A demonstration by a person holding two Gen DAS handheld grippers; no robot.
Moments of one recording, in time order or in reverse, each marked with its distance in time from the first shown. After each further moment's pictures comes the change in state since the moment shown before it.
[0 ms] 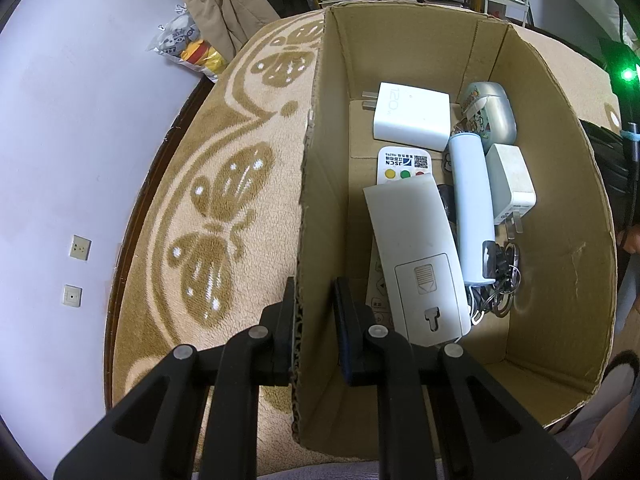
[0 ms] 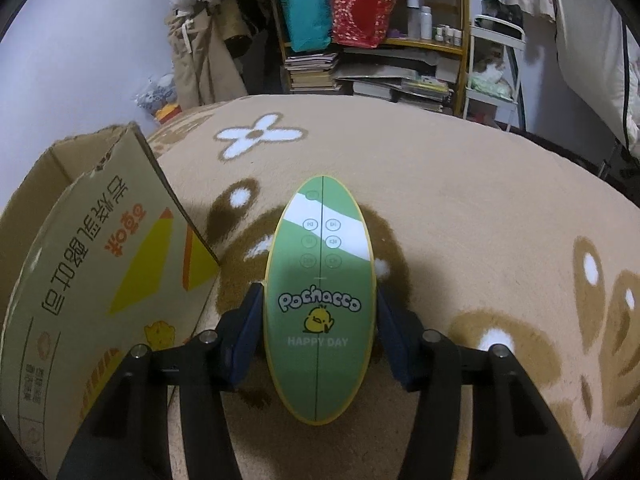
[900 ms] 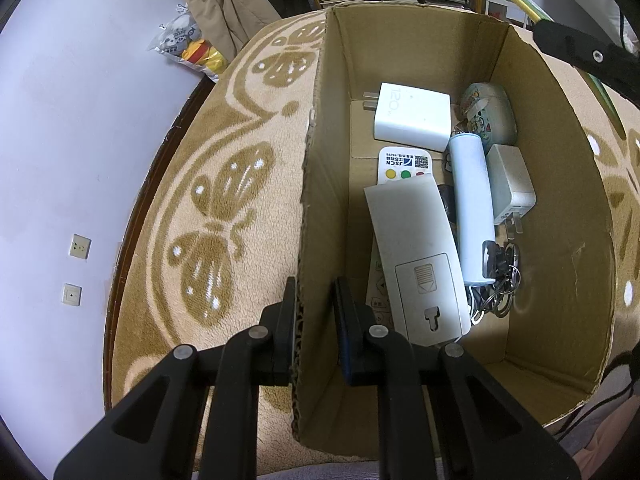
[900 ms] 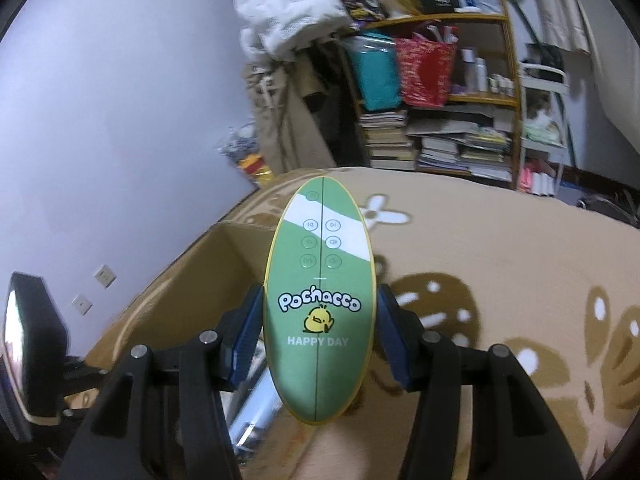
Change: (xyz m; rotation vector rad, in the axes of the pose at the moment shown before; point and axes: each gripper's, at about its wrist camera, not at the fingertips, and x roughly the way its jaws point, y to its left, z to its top) left arm 0.000 -0.001 -0.001 0.000 -0.001 0.001; right arm -0.098 0.065 0.022 -0.066 -0.169 0.283
